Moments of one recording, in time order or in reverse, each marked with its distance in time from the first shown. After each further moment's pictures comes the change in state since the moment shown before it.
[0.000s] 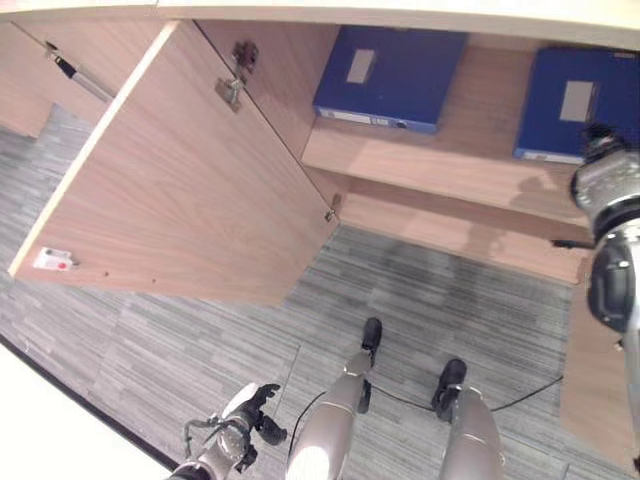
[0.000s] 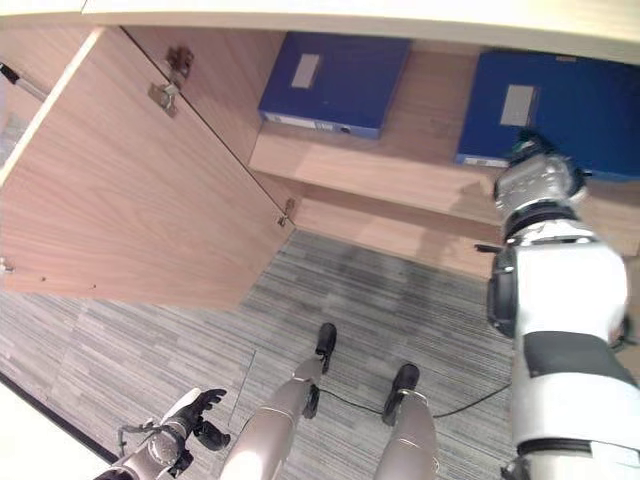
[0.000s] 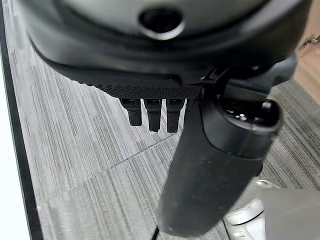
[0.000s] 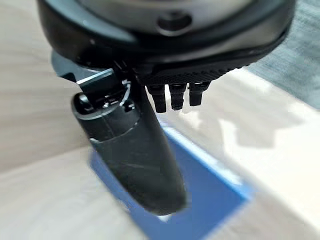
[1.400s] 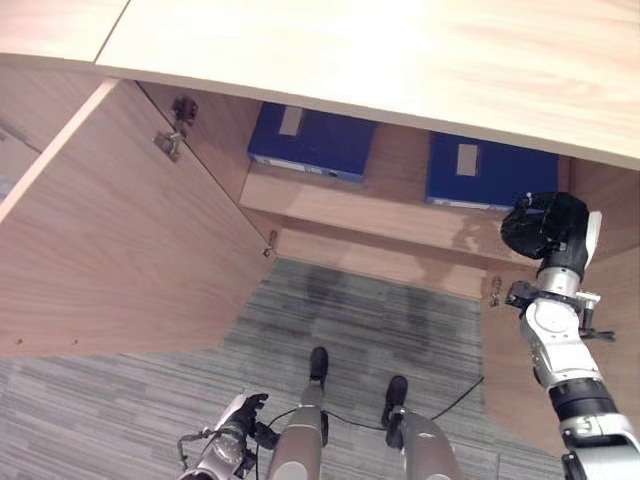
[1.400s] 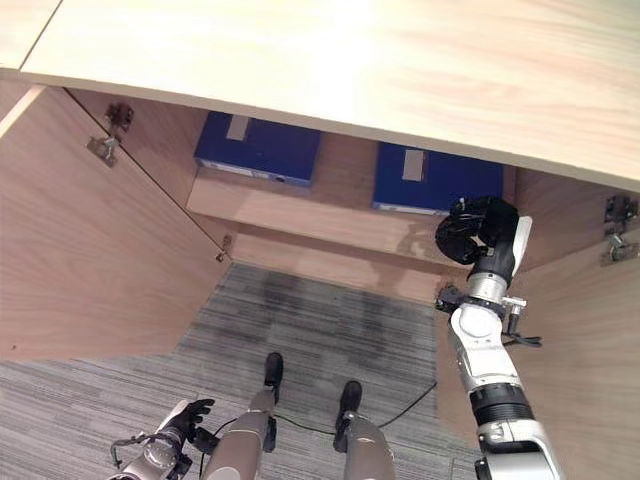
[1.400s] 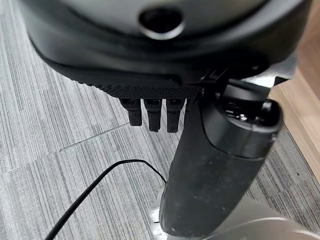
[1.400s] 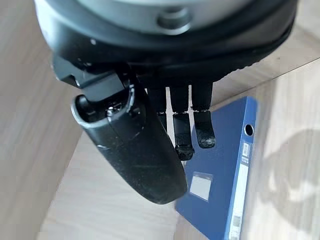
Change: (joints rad) left arm 0.021 -0.063 0.242 0.097 0.069 0.028 -0.028; right arm 1.050 0.090 0.011 -1.144 -0.897 -0.157 0.089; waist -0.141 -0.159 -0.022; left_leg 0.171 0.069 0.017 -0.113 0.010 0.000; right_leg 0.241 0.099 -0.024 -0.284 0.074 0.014
